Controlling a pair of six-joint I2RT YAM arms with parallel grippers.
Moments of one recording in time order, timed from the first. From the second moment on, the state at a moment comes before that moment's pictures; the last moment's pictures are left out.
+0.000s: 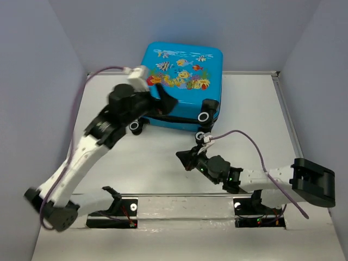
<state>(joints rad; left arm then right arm) -0.73 1.29 1.34 -0.39 0.13 -0.58 1.22 1.32 0.41 0.83 0.47 0.57</state>
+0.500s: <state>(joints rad) -0.34 1.11 1.00 -0.57 -0.13 -0.33 1.22 0.94 0.40 0.24 0.54 0.67</state>
